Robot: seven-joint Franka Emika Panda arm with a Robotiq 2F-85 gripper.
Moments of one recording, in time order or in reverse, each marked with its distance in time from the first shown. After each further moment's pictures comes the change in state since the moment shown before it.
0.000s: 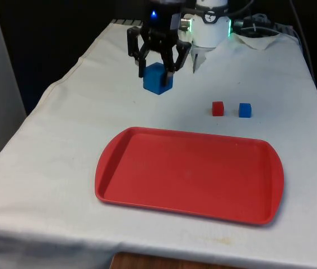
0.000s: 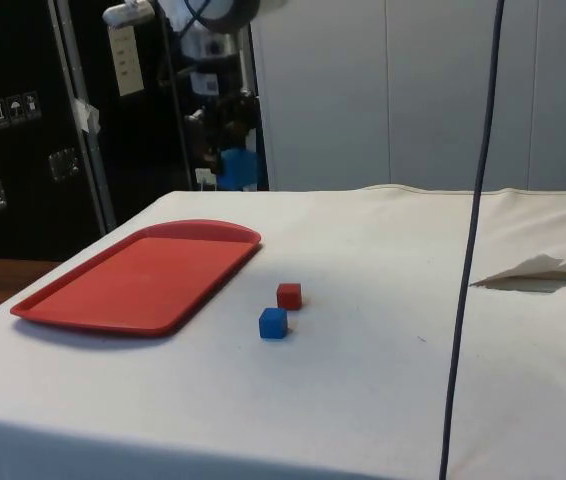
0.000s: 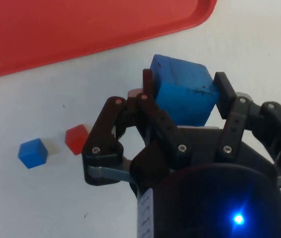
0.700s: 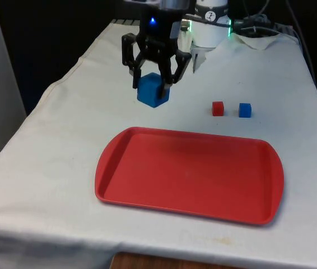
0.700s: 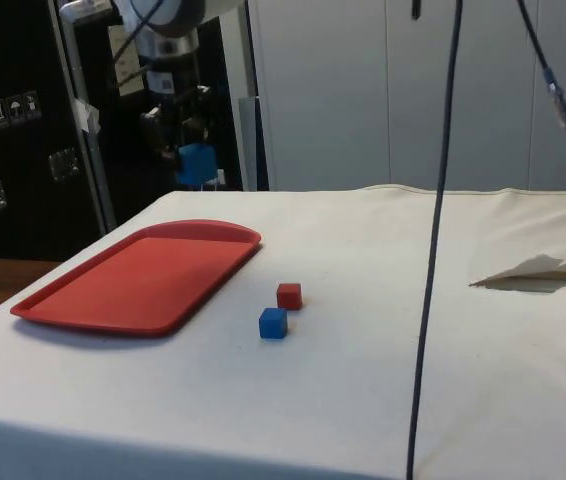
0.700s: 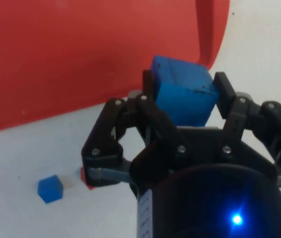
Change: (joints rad) arm -0.019 0.187 0.000 0.275 0.057 -0.089 -0.016
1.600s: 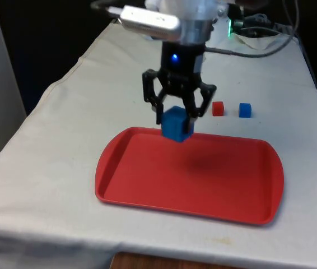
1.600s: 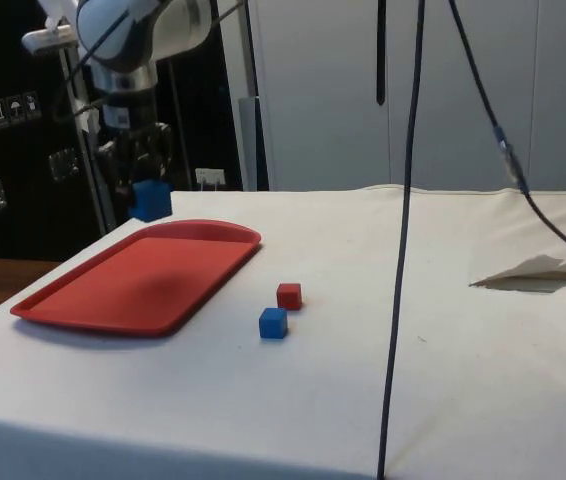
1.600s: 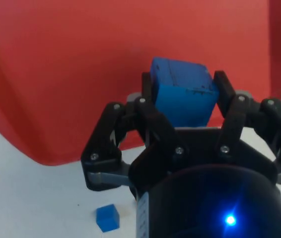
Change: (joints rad) arm -0.007 0.202 0.029 0.215 0.206 -0.017 -0.061
